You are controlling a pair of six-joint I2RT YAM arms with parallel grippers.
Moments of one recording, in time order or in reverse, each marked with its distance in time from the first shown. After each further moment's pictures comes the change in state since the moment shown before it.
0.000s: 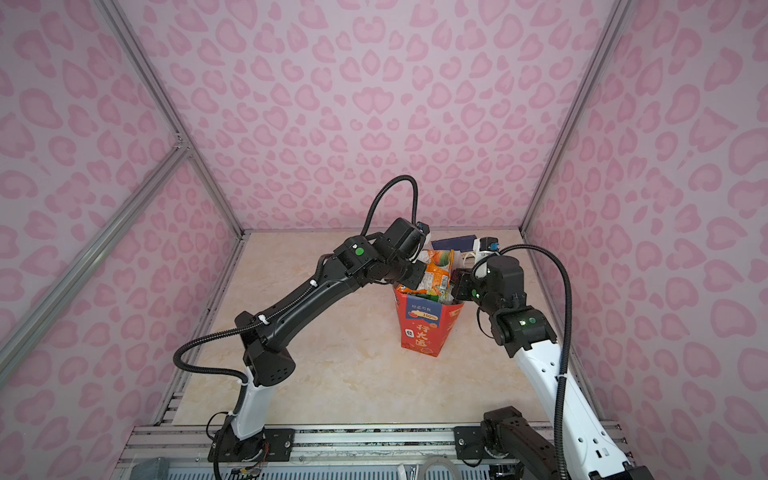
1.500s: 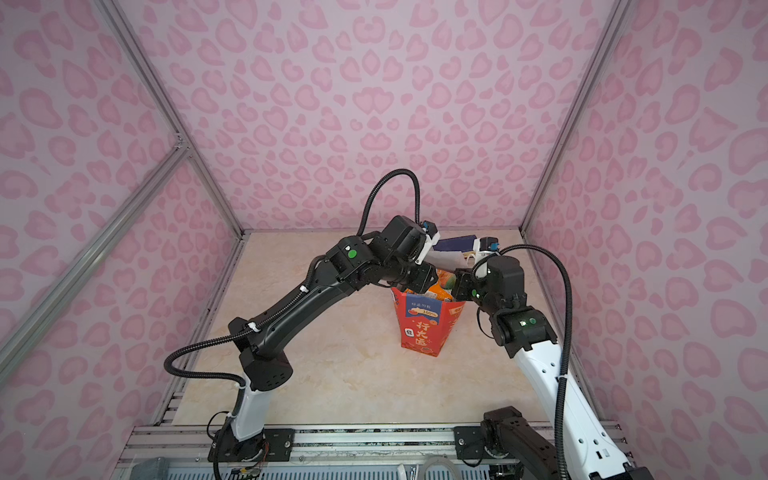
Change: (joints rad) left arm -0.040 -0.035 0.072 -0.016 0.132 -0.065; right arm 0.001 -0.004 0.000 0.001 -0.004 0.001
